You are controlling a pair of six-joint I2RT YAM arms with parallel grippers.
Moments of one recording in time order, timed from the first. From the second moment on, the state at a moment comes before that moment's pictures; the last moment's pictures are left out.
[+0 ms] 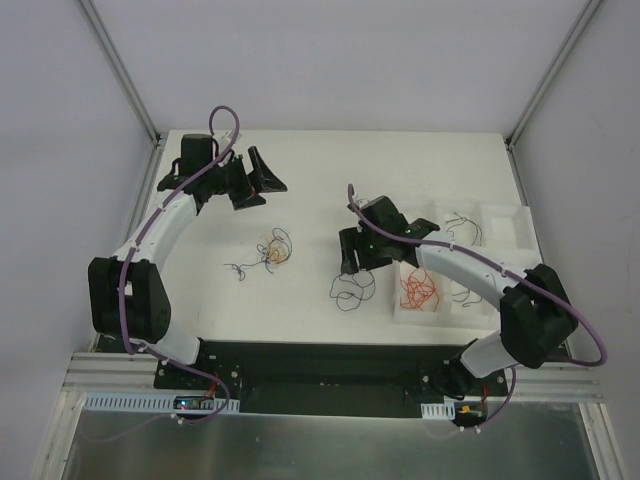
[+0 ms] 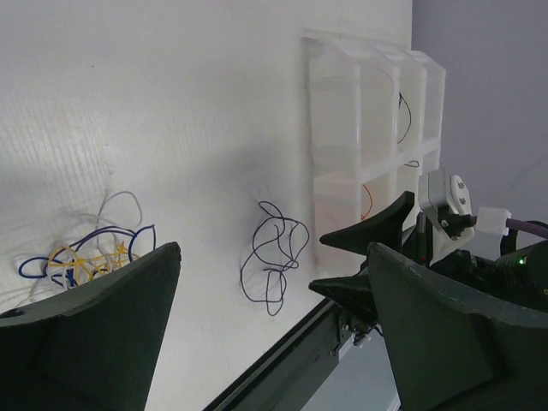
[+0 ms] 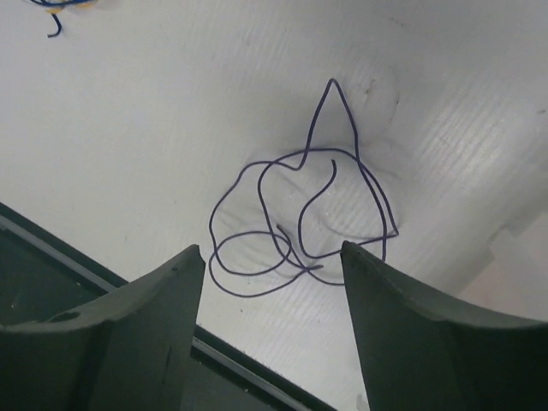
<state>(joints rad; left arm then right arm) -0.11 1.53 1.24 -0.40 0.73 -0.61 0.71 1.50 1.03 -0.52 -0.13 0.39</state>
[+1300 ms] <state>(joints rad) -0.10 1.55 1.23 -0.38 0.77 -0.63 0.92 1.49 0.92 -0.46 0.21 0.36</state>
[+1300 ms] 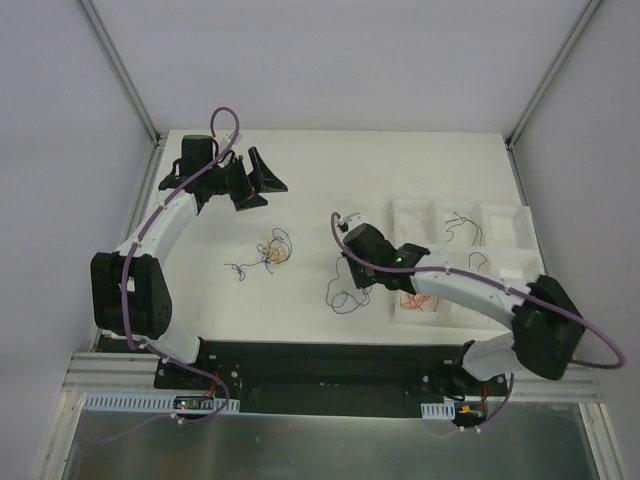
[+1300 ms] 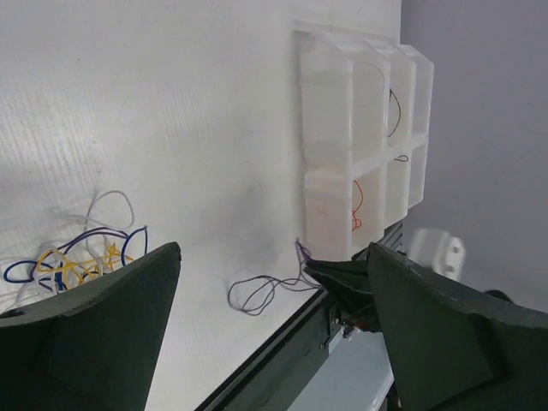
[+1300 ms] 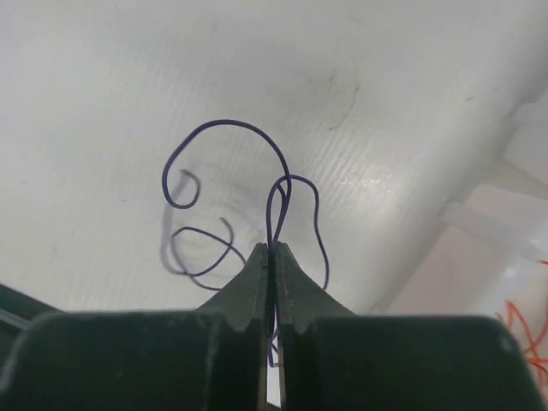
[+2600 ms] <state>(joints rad) -0.10 1.56 1.21 -0.33 0.83 -0.68 0.11 0.96 0.63 -0.74 0.33 0.52</state>
